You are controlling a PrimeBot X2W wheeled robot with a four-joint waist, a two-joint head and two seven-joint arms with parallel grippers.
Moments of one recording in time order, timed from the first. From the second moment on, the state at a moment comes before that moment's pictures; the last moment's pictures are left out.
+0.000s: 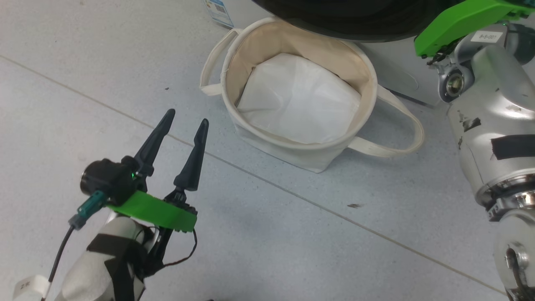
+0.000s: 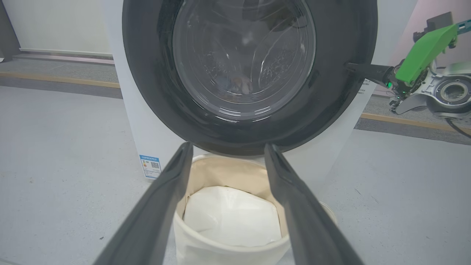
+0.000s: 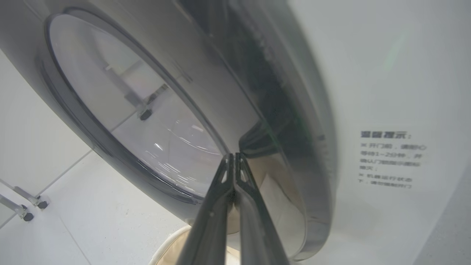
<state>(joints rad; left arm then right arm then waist) -0.53 0.27 -0.47 0.21 -0.58 -0.13 -0.25 -1.27 -0.07 -0.08 1.20 0.20 0.13 -0.25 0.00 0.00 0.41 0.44</state>
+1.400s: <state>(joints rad) -0.46 0.56 -0.42 0.47 -0.69 -0.13 -0.25 -0.52 -0.07 0.01 0.59 0.31 0.13 -0.25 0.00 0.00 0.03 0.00</state>
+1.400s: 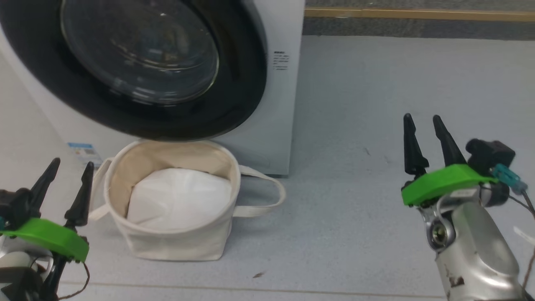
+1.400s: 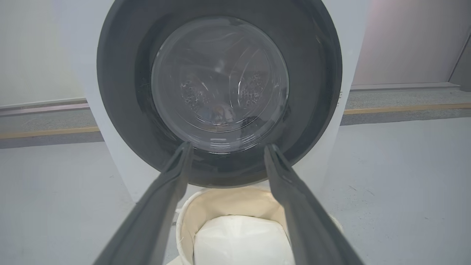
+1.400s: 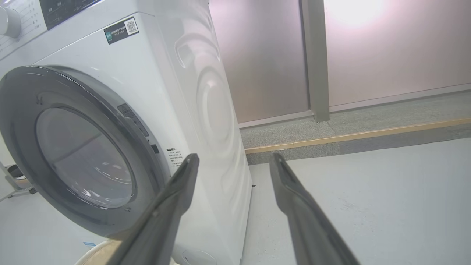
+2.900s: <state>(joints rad) -0.43 0.55 -0.43 0.48 -0.71 -0.13 -0.25 -0.13 -0.05 -0.12 0.12 0.30 0.13 -0.12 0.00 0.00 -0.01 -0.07</state>
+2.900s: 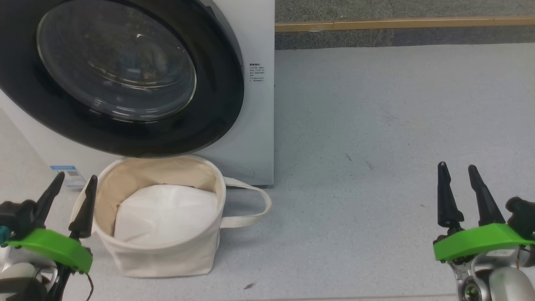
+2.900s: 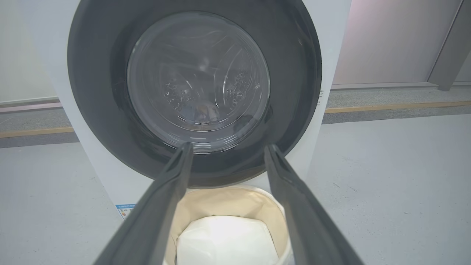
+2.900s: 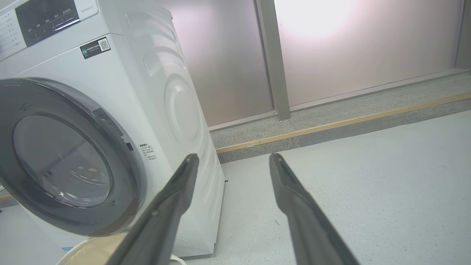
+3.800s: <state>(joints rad) -0.41 0.55 -0.43 0.50 -0.71 -0.13 -0.25 -0.13 -0.05 -0.12 0.13 0.30 0.13 -0.12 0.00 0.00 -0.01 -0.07</state>
